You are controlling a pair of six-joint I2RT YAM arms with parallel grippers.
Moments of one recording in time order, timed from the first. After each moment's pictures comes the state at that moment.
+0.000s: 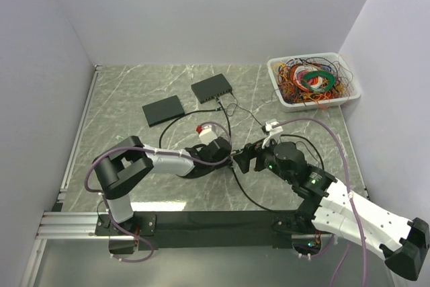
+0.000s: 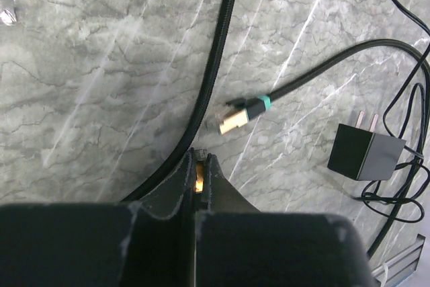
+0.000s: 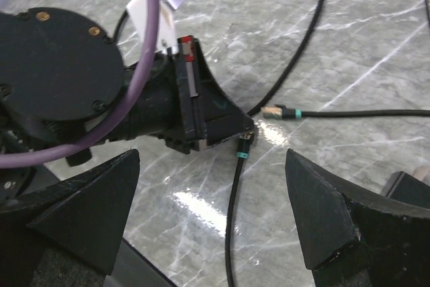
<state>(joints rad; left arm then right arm) -1.02 1.77 0.87 0.11 -0.36 -1.25 0.85 0.69 0.51 -0.20 0.17 0.41</state>
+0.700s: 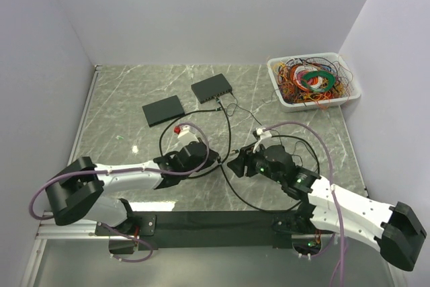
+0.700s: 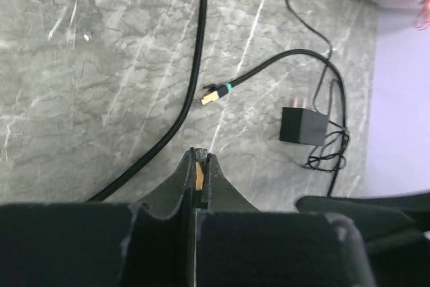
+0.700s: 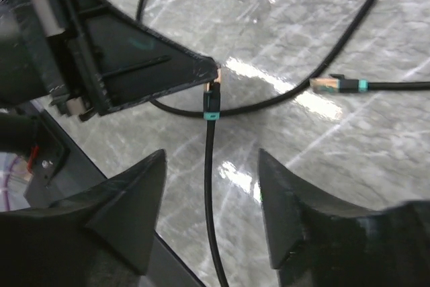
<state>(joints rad) -1.01 1.38 0.61 0.20 -0.40 -1.20 0.85 0.82 0.38 0.02 0.02 0.55</state>
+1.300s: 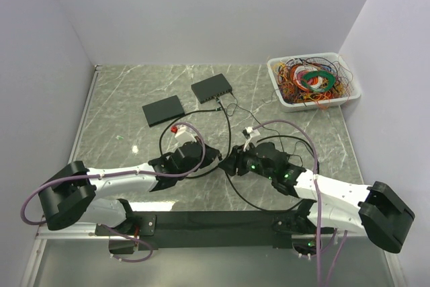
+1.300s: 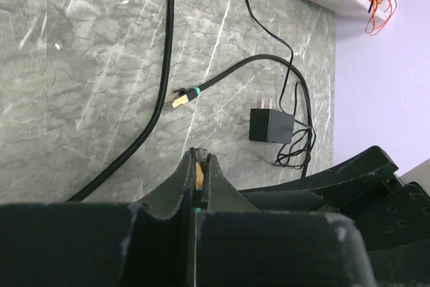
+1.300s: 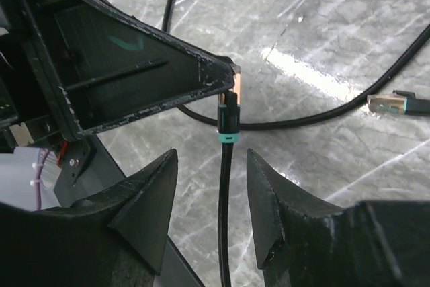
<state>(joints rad) -1.01 1.30 0.56 0.27 -0.39 -1.20 0.85 1.05 0.37 0.29 -0.10 0.61</state>
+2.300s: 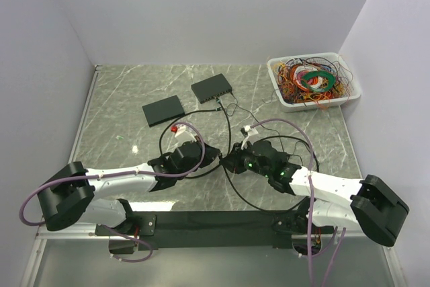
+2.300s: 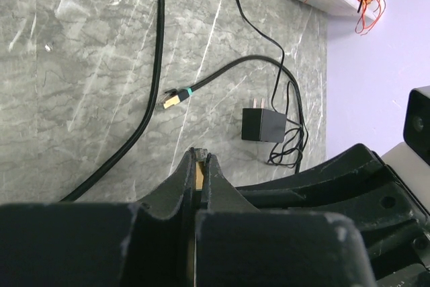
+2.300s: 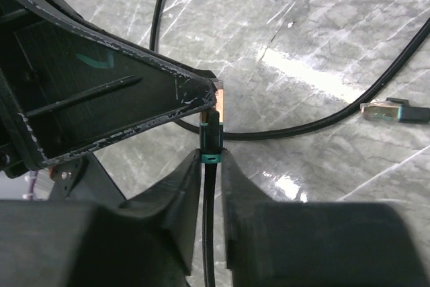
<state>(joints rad) -1.01 1.29 0.56 0.29 -0.38 -1.20 0.85 1.13 0.39 0.34 -0.08 0.63</state>
